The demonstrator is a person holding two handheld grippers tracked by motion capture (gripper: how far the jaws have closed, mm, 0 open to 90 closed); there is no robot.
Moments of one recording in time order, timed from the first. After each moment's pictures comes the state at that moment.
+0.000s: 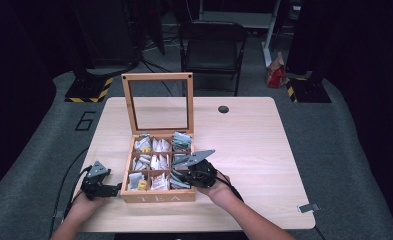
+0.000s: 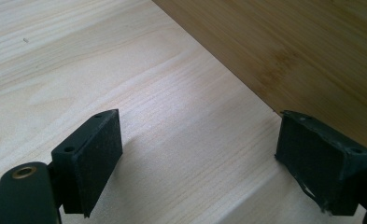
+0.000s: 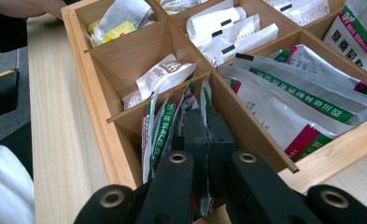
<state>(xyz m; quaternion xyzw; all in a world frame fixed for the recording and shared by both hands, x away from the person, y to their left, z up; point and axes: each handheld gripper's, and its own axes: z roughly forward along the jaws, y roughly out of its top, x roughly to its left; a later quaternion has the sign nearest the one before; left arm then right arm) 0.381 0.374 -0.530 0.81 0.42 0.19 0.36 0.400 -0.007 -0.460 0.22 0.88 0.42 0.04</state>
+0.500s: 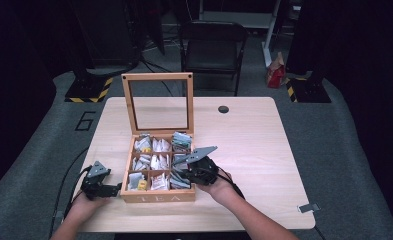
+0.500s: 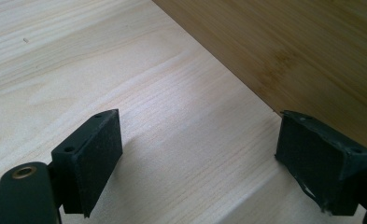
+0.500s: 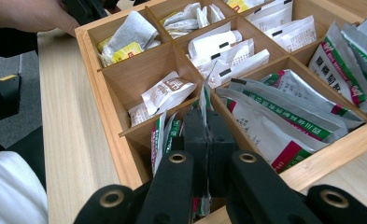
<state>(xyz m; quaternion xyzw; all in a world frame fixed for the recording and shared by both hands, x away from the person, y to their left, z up) 0.381 0.374 -0.530 0.81 0.42 0.19 0.36 0.398 -0.010 -0.441 0.21 0.88 0.43 0.05</state>
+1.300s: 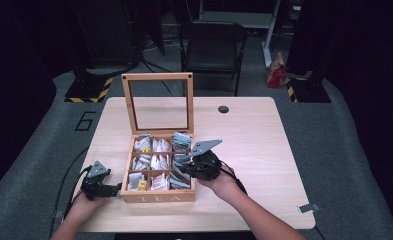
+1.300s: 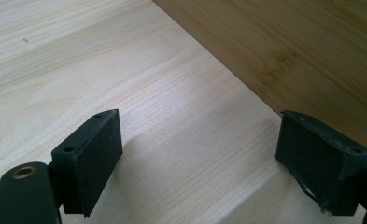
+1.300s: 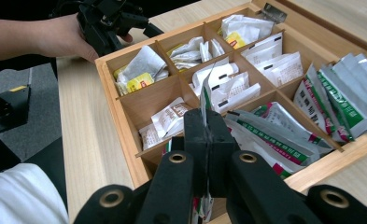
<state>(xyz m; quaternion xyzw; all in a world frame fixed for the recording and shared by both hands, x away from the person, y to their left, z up) 0.381 0.374 -0.530 0.81 0.42 0.19 0.36 0.398 -0.016 -0.411 0.20 0.87 0.45 0.05</state>
